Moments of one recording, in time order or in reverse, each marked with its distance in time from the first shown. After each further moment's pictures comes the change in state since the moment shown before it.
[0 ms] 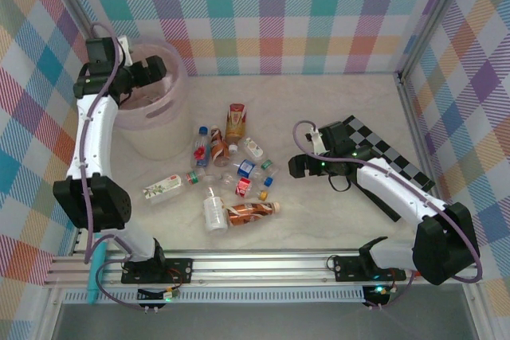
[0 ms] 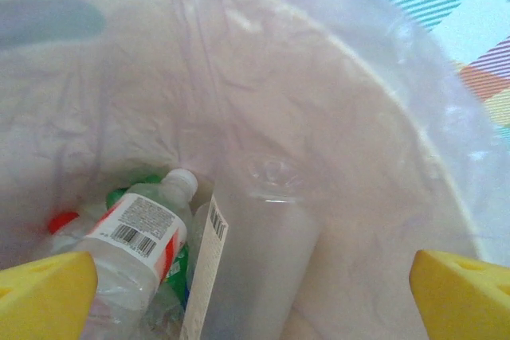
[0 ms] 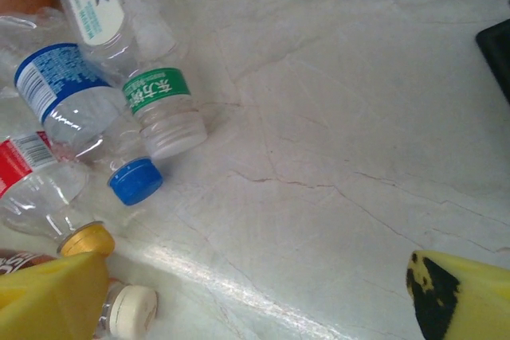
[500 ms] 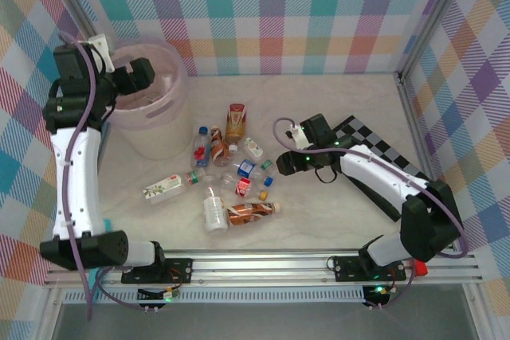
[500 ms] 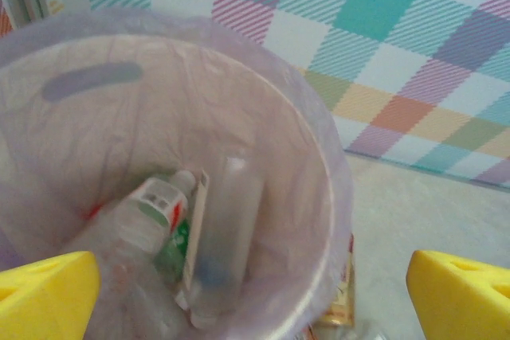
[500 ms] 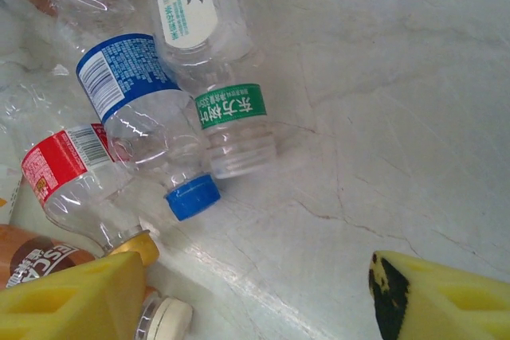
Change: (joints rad) left arm -0.025 -0.308 -0.045 -0.150 -0.021 -0.008; right arm 0.082 0.176 0.155 -0.018 -0.031 -0.079
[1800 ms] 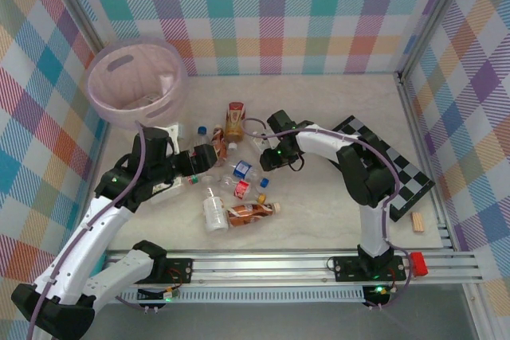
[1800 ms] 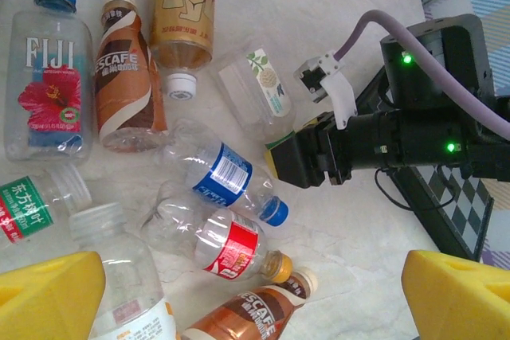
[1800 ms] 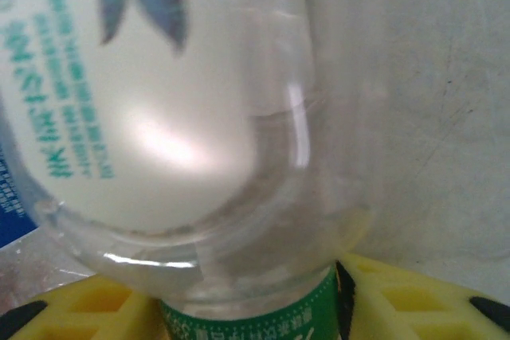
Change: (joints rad) left arm -0.526 -0.457 -0.793 0.161 -0.003 -0.386; right arm 0.050 0.541 0.313 -0.006 0.016 -0.013
